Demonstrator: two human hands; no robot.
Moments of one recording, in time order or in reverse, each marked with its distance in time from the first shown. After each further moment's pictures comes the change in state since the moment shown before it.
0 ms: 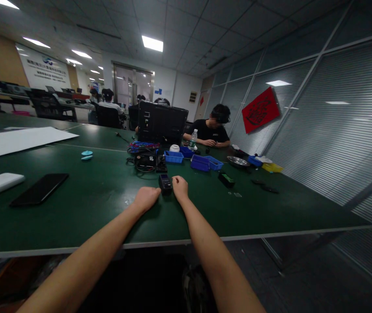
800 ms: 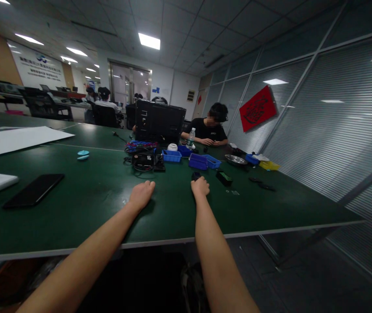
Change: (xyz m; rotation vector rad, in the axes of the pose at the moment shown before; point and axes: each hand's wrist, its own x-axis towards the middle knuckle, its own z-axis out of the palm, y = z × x) left_hand -0.005 -0.004 -0.007 -0.015 0.068 -0.151; right_hand 0.022 0.052 -0.057 -0.449 0.045 0.550
